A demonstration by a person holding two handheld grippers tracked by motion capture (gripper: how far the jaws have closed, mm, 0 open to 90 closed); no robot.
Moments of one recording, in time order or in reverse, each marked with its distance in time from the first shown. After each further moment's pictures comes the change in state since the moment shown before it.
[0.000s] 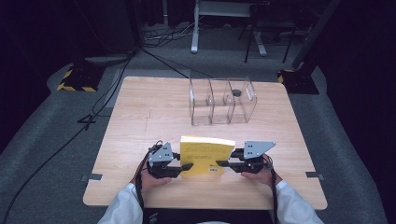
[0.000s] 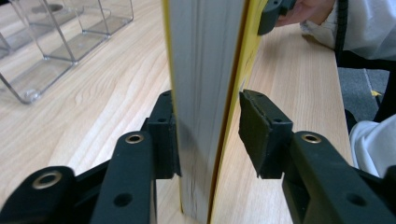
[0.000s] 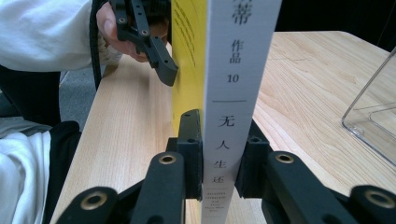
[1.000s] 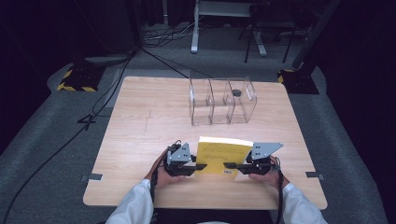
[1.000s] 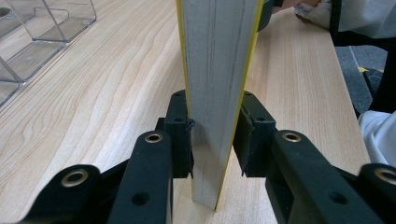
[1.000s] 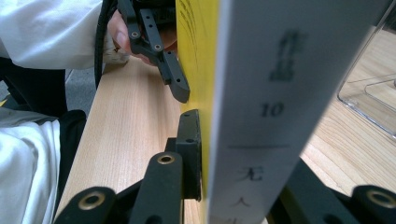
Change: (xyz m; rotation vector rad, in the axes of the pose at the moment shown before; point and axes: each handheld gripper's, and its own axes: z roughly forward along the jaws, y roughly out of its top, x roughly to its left) left arm -0.003 0.016 0.046 0.041 -0.065 0.087; right arm -0.005 -0.018 -0.019 0.011 0.005 0.036
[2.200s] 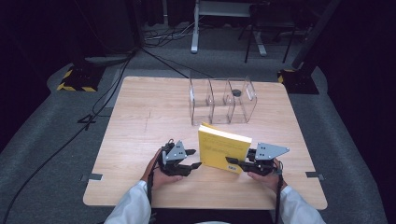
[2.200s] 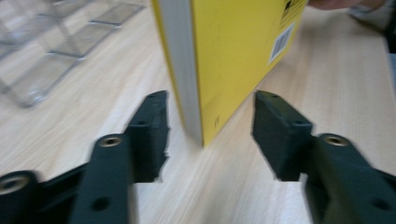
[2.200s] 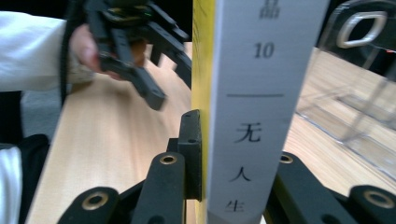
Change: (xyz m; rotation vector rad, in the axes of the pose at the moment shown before) left arm 0.000 -0.005 -0.018 0.034 0.187 -0.069; right arm 0.007 0.001 -0.009 -0.077 -0.174 0.007
